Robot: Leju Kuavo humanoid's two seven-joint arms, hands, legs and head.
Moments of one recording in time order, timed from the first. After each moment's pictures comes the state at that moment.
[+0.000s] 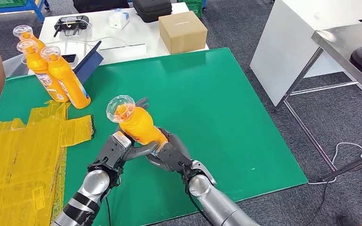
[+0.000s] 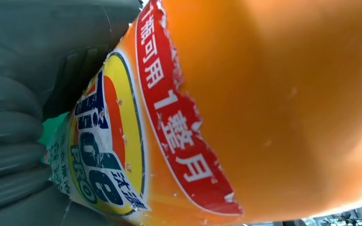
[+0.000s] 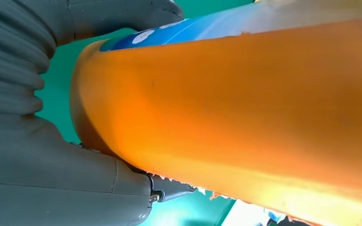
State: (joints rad) left arm -0.28 -0.04 -0.47 -1.32 -0.16 0.06 -0.37; right arm -0.39 0.23 0.63 -0.90 0.23 -0.09 -0.29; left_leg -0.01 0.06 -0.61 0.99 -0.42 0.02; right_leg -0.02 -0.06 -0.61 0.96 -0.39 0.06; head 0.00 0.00
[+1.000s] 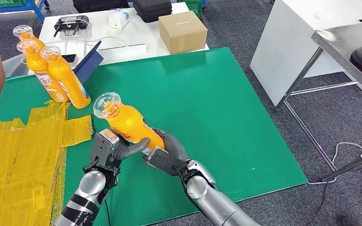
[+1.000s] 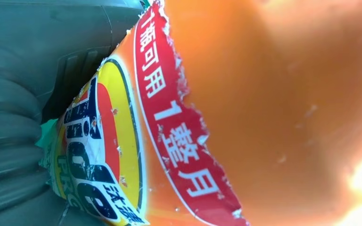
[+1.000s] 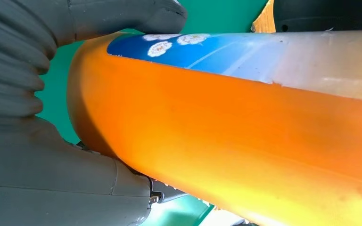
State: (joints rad) left arm -0.25 -0.07 -0.39 -1.33 -0.08 0.06 -0.39; right arm -0.39 0.22 0.68 -0.93 0.33 -0.10 -0.26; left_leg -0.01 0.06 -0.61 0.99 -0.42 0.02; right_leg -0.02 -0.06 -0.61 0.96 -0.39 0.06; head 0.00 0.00
